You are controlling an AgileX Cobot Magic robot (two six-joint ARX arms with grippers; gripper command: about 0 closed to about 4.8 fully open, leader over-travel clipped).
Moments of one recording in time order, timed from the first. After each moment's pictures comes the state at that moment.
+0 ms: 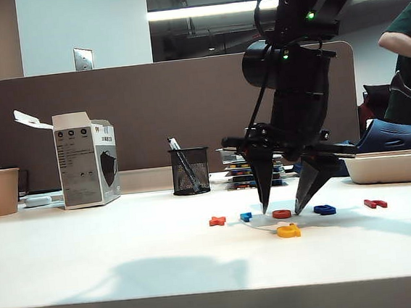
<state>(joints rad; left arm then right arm) -1.30 1.42 1.68 -0.93 -0.62 -0.91 0.46 2.00 1.45 -0.70 -0.05 0.36</state>
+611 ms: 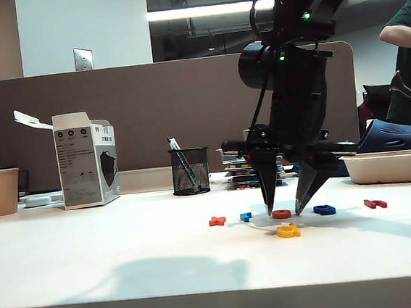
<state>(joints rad) -1.30 1.42 1.68 -0.93 -0.62 -0.91 0.48 2.01 1.45 -0.72 -0.02 0.36</state>
